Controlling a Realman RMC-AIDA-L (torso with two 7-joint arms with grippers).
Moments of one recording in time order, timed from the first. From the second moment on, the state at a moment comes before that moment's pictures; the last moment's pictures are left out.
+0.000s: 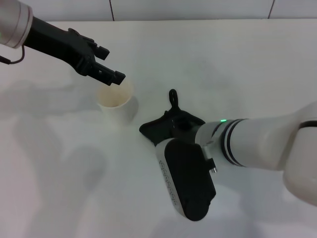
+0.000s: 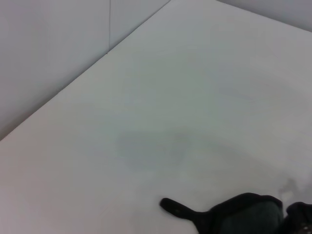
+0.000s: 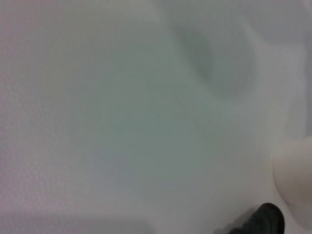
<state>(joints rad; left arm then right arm) -1.30 -2.08 2.85 -0.94 0.22 1.78 -1.46 0.53 2.02 -2.36 -1.43 -2.91 -0.80 2.30</state>
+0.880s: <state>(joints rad) -1.30 -2.08 2.85 -0.93 0.22 1.77 -1.46 0.63 2.03 -2.29 -1.22 -2.92 -0.59 2.36</state>
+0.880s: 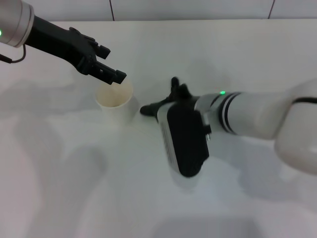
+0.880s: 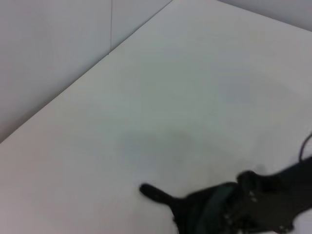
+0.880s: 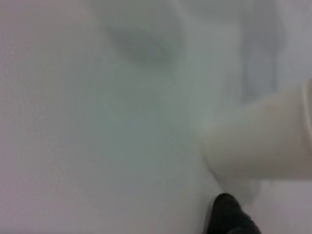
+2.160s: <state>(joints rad) -1.30 -2.08 2.85 -0.93 0.22 1.75 -1.45 0.45 2.02 -2.28 -1.53 -2.93 -1.00 2.24</state>
